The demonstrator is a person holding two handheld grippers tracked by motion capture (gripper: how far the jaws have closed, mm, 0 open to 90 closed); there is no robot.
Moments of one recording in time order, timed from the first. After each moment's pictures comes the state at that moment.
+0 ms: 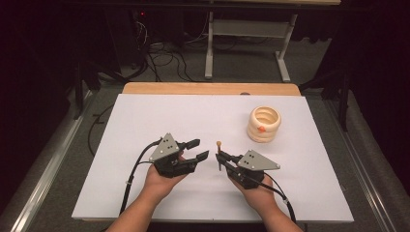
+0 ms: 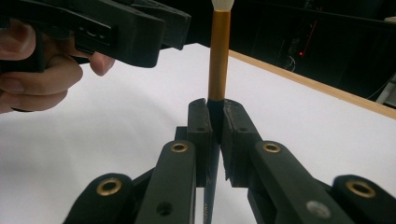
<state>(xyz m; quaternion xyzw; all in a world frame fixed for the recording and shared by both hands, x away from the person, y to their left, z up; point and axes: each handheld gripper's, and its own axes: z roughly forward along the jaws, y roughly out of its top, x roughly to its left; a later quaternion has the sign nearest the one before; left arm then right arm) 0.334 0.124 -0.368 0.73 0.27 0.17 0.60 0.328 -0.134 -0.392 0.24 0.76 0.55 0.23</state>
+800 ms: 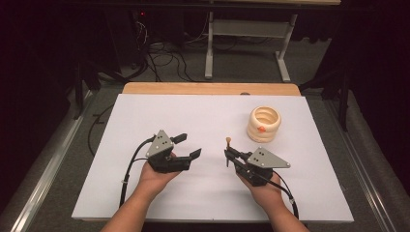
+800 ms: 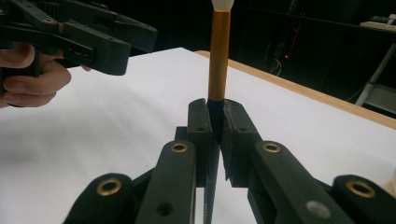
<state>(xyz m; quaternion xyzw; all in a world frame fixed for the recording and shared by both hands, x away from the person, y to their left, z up) 0.345 0.142 -0.375 0.73 0.31 0.20 0.57 0.333 -0.154 -0.386 0.25 0.75 0.55 0.25</state>
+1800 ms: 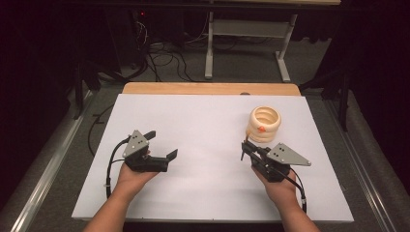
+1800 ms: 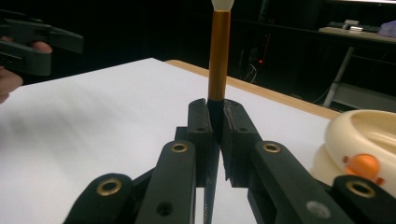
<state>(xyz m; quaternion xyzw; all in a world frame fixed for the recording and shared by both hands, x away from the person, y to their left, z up) 0.342 0.201 -0.384 0.72 0.36 0.25 0.54 0.338 -0.193 -0.375 0.29 0.73 0.56 0.27</state>
